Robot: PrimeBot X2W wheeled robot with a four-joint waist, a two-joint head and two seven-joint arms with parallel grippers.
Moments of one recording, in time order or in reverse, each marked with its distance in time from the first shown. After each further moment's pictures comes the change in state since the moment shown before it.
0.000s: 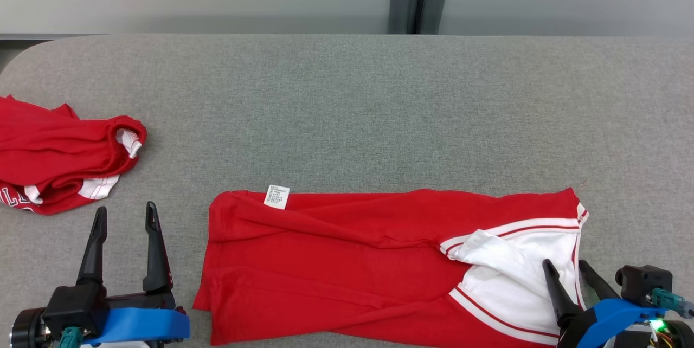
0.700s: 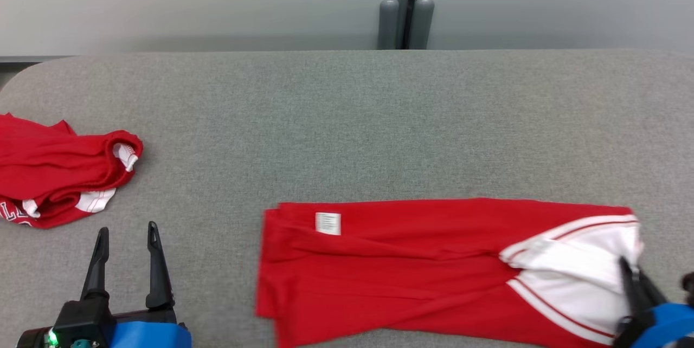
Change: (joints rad) left arm 0.042 -0.004 -0.002 0.022 0.026 0.041 0.000; right arm -0.001 -0.049 -0.070 0.058 0.031 0.000 -0.097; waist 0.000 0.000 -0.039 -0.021
